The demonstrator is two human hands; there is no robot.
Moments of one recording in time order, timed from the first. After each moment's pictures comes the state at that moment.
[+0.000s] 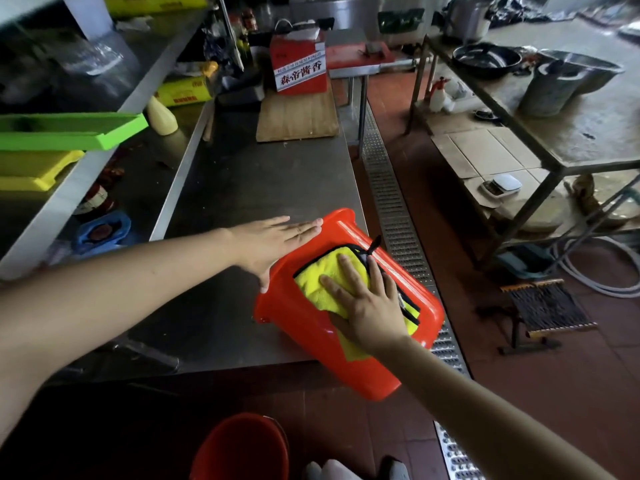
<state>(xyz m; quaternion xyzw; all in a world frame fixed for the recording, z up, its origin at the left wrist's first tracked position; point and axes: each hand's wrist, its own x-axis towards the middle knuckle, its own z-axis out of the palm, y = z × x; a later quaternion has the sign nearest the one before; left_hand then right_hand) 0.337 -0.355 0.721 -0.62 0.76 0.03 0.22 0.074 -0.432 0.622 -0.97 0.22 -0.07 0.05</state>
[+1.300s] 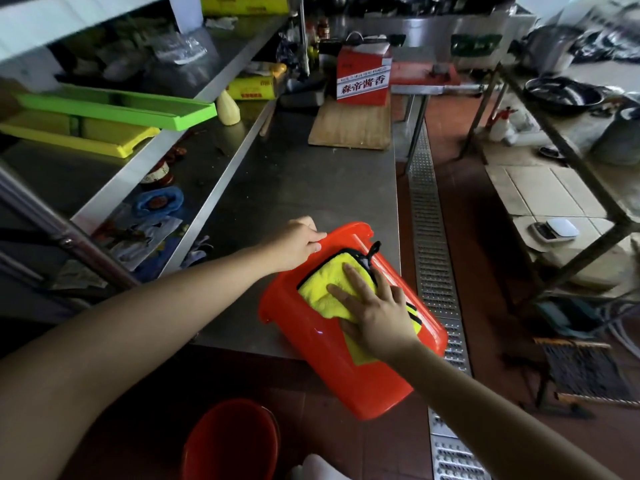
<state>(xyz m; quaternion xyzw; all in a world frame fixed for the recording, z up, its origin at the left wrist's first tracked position) 0.303 -0.334 0.711 -0.85 0.48 0.09 -0.18 0.089 -0.443 0.633 -0.99 0.10 -0.05 0.03</state>
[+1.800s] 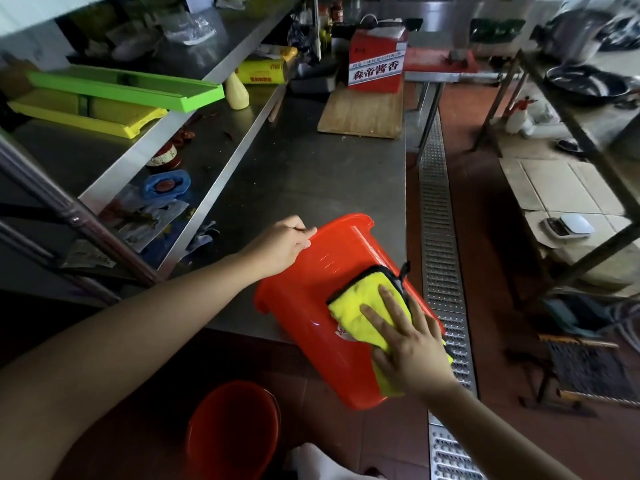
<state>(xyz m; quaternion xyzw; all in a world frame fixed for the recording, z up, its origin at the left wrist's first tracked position) 0.302 -0.294 0.682 -0.86 0.46 0.05 -0.21 0.010 -0.448 0.599 -0.99 0.11 -0.07 0.06</state>
